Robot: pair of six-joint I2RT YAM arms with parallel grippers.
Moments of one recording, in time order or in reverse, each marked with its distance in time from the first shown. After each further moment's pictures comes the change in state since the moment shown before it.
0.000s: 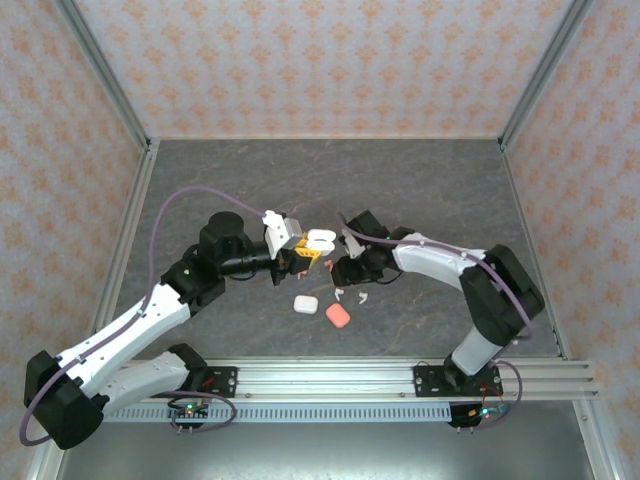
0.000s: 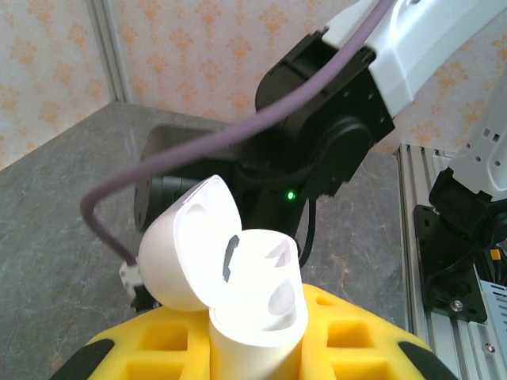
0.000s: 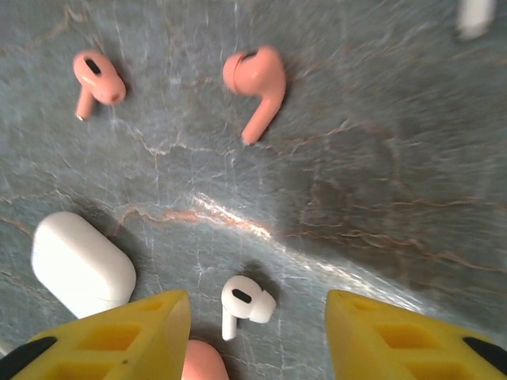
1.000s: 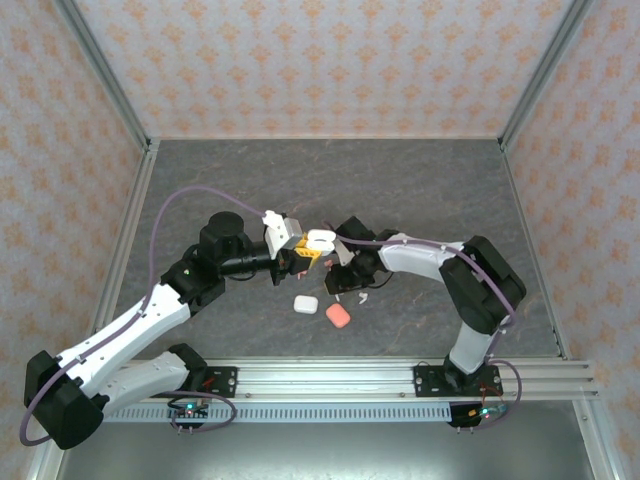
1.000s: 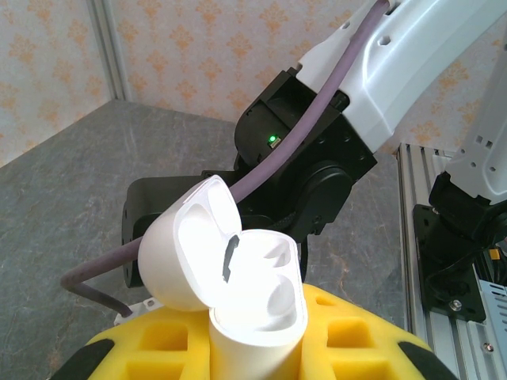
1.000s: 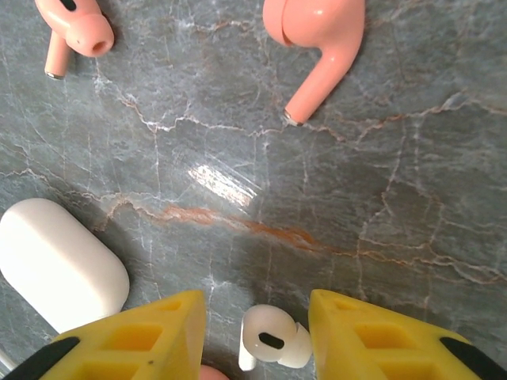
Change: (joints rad) left arm 0.000 0.000 0.000 -0.004 -0.001 -0.003; right arm 0.045 0.090 0.027 -0.001 -0.027 -0.016
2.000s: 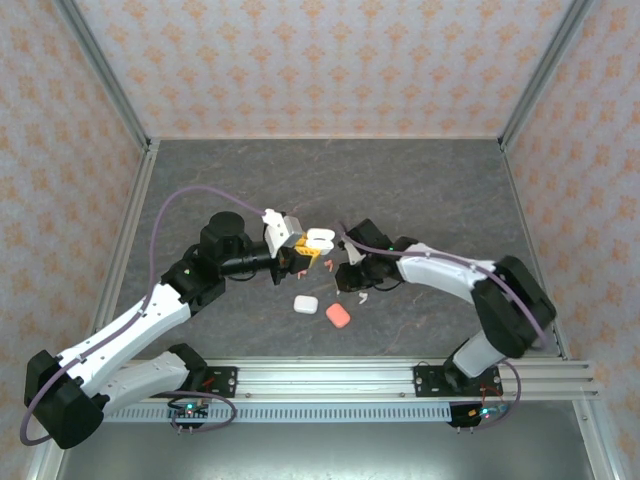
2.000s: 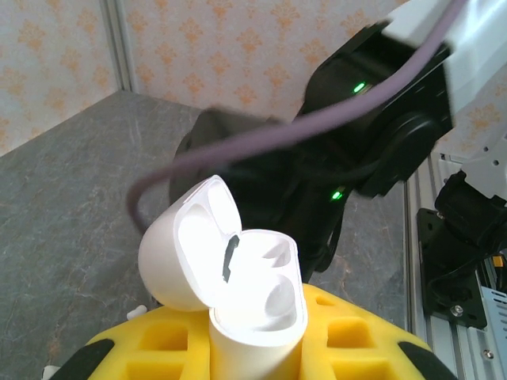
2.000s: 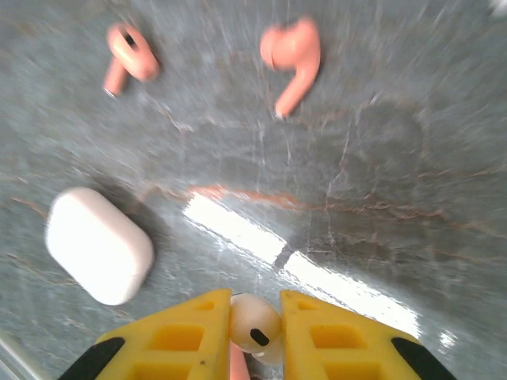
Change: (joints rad) left arm 0.000 0.006 0.000 0.000 -0.023 -0.041; right arm -0.003 -0.241 -0.118 0.064 0.093 0.043
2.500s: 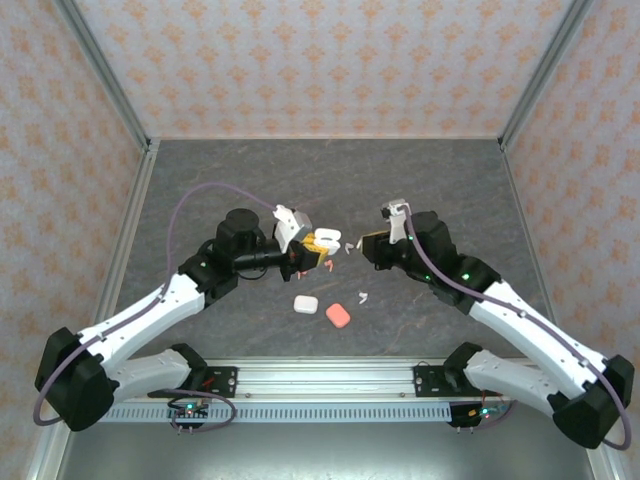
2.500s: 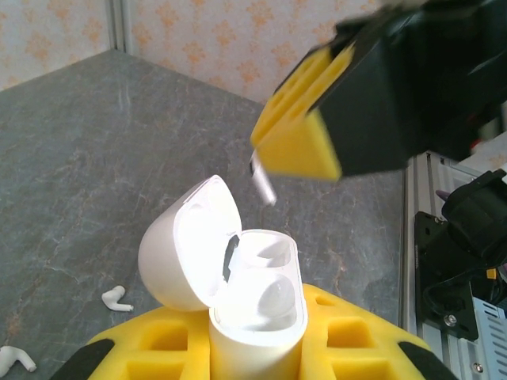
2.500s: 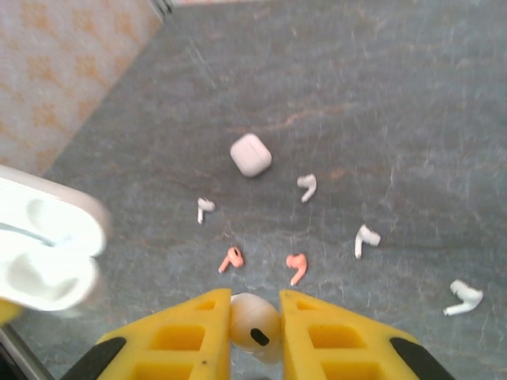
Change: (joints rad) left arm -0.006 0.125 -0.012 0.077 0.002 -0.092; right arm -0.018 -0.579 -0.010 0.018 0.211 -0.032
